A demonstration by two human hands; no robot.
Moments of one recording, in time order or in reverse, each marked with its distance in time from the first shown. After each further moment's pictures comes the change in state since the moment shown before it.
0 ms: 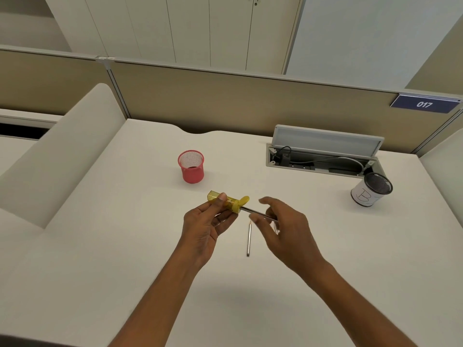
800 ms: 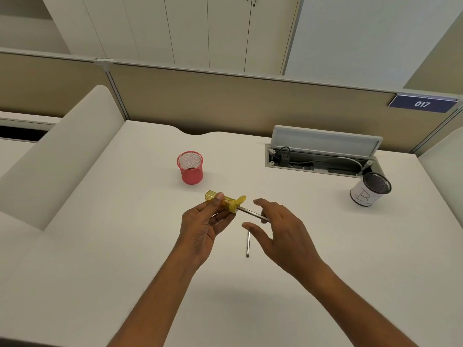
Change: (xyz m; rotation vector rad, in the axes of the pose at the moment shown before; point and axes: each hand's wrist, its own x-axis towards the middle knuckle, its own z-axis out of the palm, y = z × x) left_hand 0.001 0.003 0.000 0.021 0.007 0.002; right_hand -0.004 -0.002 0.003 -0.152 -0.045 -0.113
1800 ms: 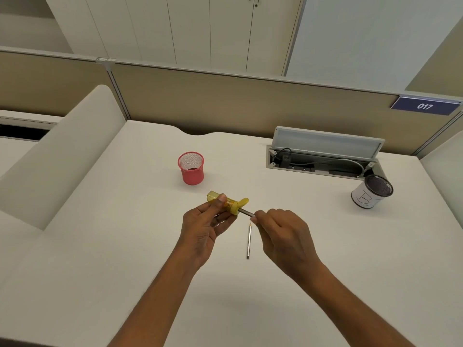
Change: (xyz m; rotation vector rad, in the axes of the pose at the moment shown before) left_hand 0.002 0.000 -0.001 0.021 -0.006 0.006; right_hand 0.004 0.009 0.009 -0.250 0.162 -0.219
